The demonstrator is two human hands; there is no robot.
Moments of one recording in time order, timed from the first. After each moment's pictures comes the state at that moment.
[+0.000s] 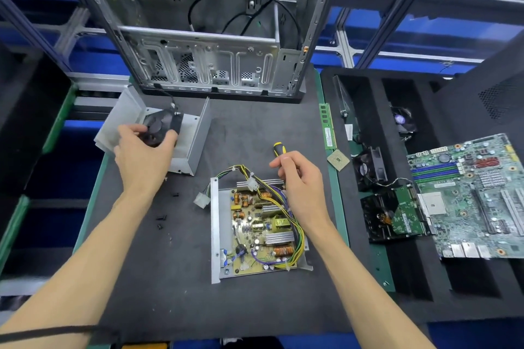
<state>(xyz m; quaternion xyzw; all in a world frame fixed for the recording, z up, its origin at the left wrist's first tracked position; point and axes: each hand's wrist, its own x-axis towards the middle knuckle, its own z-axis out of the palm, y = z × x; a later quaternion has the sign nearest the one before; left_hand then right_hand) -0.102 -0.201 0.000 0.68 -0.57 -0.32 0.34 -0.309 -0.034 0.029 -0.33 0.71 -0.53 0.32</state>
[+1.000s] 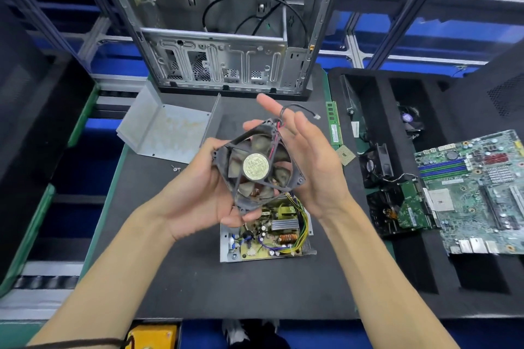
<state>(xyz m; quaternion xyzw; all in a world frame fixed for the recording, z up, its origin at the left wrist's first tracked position) -0.126 -0.103 0.102 0.14 -0.34 -0.93 0.02 -0.294 -0.030 0.116 -0.33 0.41 -0.60 0.60</state>
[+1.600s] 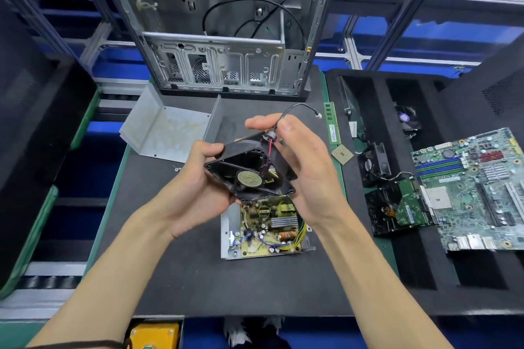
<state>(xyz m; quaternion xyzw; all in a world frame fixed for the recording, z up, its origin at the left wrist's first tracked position) -0.127 -0.095 0.093 0.23 -0.35 -0.89 0.17 -0.276 -0.018 0.126 -0.36 0.44 -0.65 0.50</state>
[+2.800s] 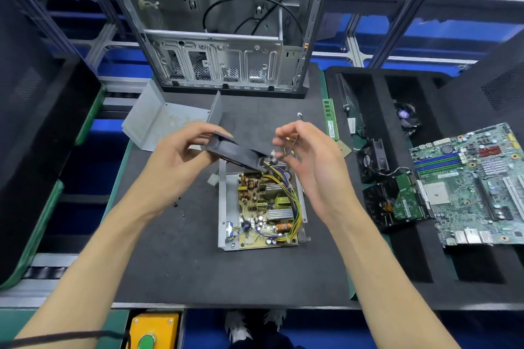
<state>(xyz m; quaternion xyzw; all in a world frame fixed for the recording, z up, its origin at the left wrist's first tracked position) -0.100 -0.101 0.110 0.34 -0.72 -0.54 0.28 -0.303 -0.010 0.099 -0.24 0.51 -0.66 0.50</state>
